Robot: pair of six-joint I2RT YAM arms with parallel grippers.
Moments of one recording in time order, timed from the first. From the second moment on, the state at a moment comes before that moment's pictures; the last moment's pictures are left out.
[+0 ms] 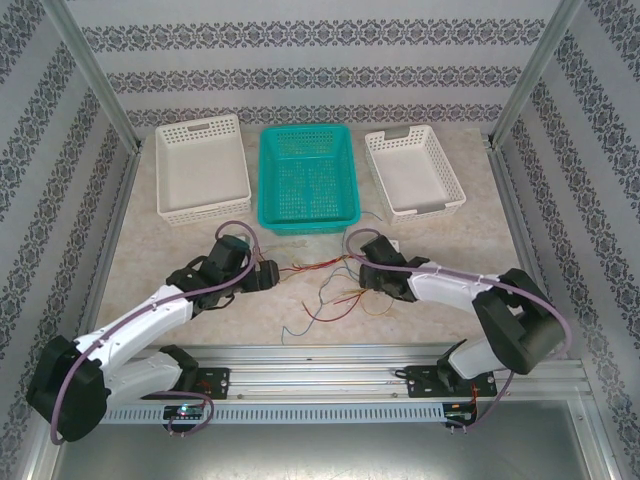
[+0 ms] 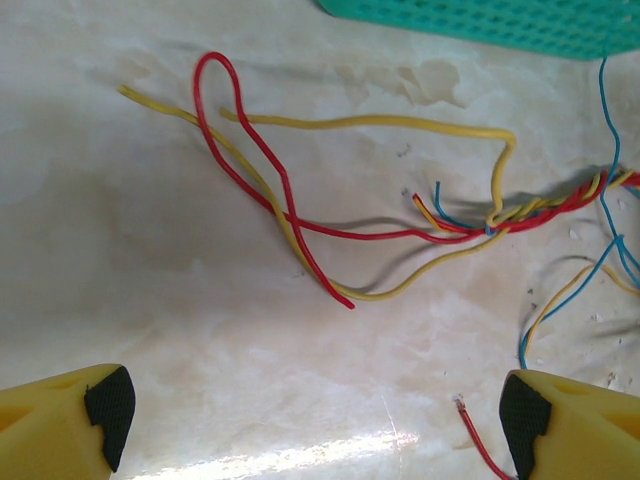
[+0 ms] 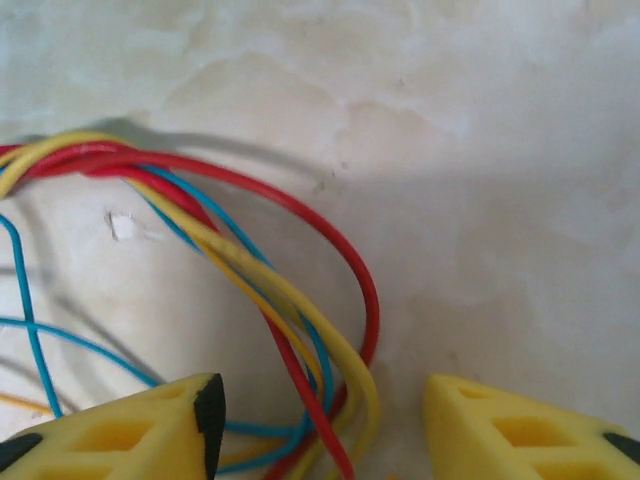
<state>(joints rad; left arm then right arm) -0.55 1.07 0.60 -0.45 -0.03 -0.66 0.61 1.47 0.62 -0.27 0.20 0.63</state>
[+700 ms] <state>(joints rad) -0.63 1.03 0.56 -0.44 -0.10 -0.71 0.62 1.49 0.65 -0.24 0.22 0.60</state>
